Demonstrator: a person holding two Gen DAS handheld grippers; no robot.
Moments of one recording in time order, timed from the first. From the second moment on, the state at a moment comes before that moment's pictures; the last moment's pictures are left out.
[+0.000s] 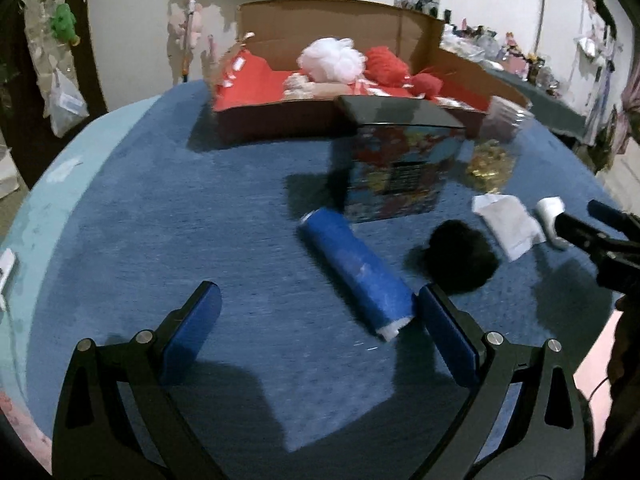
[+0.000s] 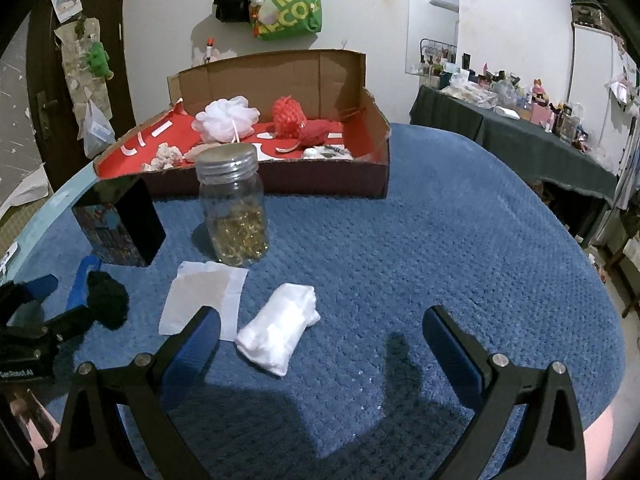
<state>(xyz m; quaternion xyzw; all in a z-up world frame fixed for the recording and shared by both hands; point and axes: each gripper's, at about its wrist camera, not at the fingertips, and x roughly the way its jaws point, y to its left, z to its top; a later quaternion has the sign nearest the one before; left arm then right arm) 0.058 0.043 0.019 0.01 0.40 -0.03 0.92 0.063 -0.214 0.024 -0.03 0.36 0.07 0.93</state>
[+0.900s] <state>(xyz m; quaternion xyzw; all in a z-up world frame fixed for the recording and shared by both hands) 0.056 0.026 0.032 -0.02 0.35 -0.11 0.93 0.057 -0.200 0.027 0.01 0.33 0.15 0.93</state>
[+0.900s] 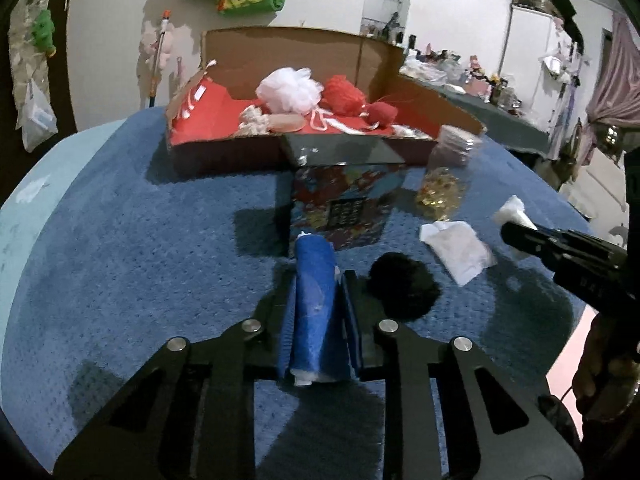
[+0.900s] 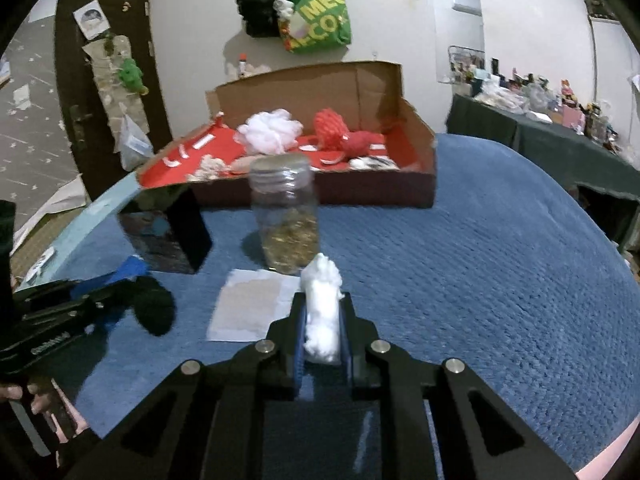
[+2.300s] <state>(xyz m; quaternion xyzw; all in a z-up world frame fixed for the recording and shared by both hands) 0.087 0.052 0.052 0.01 0.37 -0.12 0.92 0.097 -0.222 0.034 0.00 0.38 0.15 0.92</state>
